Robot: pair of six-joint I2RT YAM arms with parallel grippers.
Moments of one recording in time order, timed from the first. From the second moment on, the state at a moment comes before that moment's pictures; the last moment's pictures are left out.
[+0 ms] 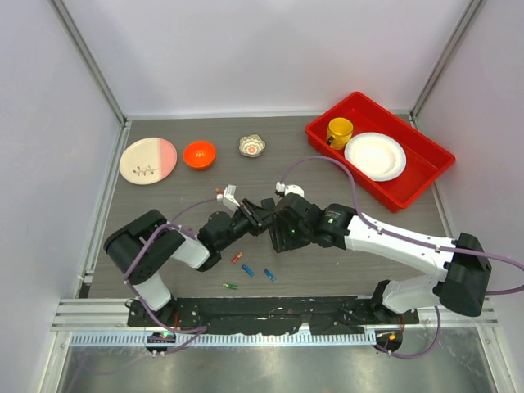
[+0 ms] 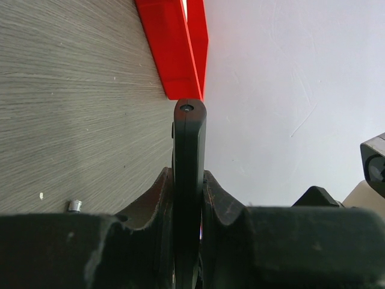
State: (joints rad) left arm -0.79 1.69 0.38 1.25 0.08 -1.38; right arm 1.03 1.32 1.03 -0.67 0.13 0.69
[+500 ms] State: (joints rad) left arm -0.79 1.67 0.38 1.25 0.11 -1.37; right arm 1.00 1.31 1.02 -0.67 0.08 0.69
